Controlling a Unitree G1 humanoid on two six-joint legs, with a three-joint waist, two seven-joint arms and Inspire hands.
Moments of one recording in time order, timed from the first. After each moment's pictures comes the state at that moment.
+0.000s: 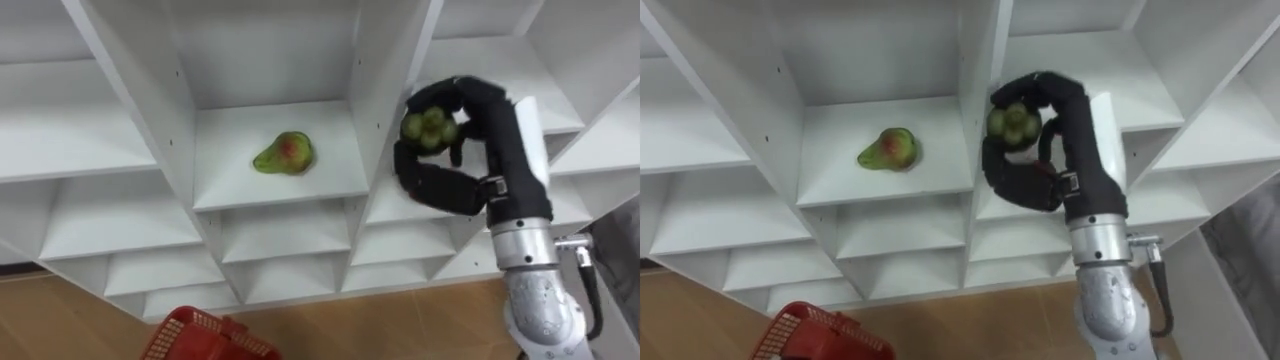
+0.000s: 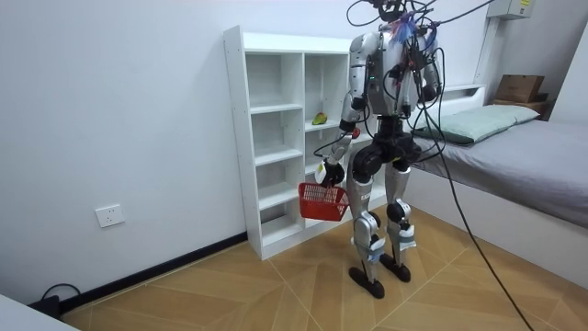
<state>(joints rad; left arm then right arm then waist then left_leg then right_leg) 0.03 0.20 -0.20 1.15 0.09 -0.14 0.14 0.14 -0.27 0.21 -0.06 -0.27 -0.20 -0.21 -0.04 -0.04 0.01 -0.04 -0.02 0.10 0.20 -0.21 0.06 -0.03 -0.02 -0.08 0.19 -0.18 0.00</state>
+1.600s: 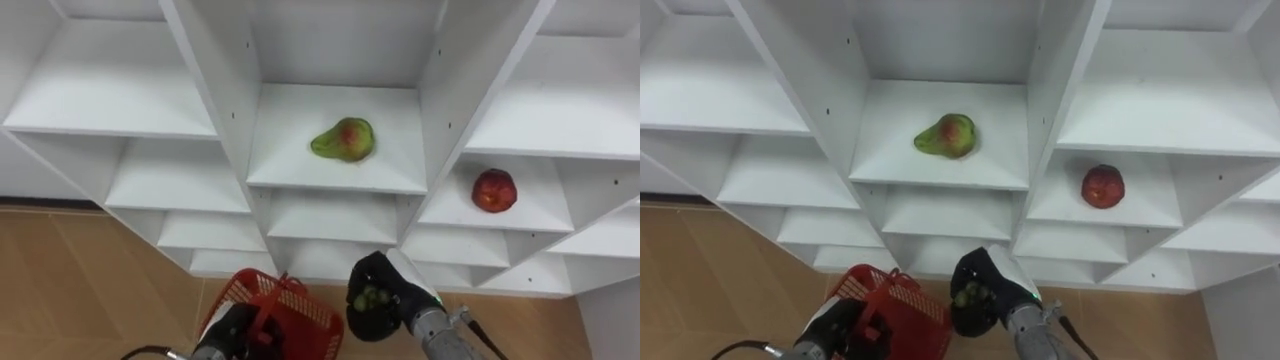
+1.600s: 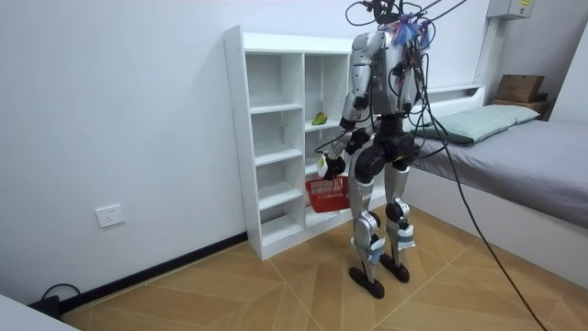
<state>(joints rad) -0.09 0.16 -0.32 1.04 0.08 -0.14 0.01 -0.04 -0.23 0.50 0.65 -0.32 -0.17 -0.14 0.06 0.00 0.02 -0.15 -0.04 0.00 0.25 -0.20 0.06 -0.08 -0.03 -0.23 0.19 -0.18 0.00</state>
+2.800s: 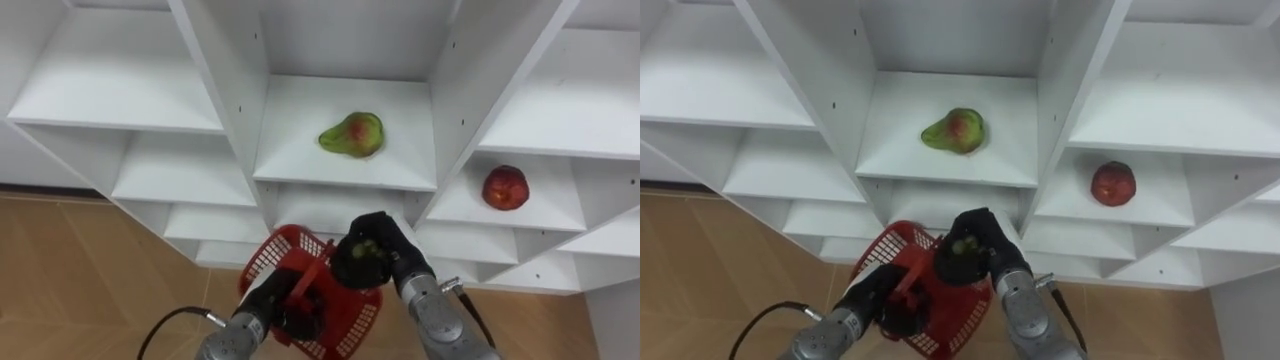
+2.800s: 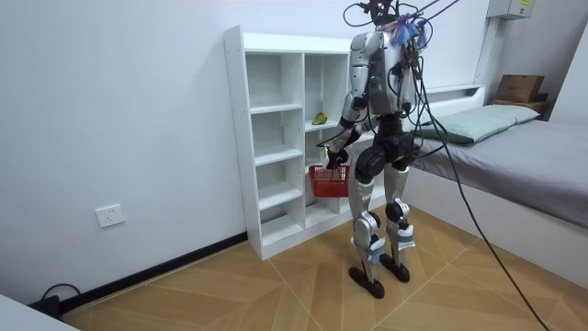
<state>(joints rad) -0.15 0.10 -0.41 0.95 0.03 -0.16 -0.01 -0.15 -0.15 0.49 0.71 0.06 -0.21 -0.17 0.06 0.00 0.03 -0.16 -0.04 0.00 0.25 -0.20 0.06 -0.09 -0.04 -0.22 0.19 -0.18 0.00</state>
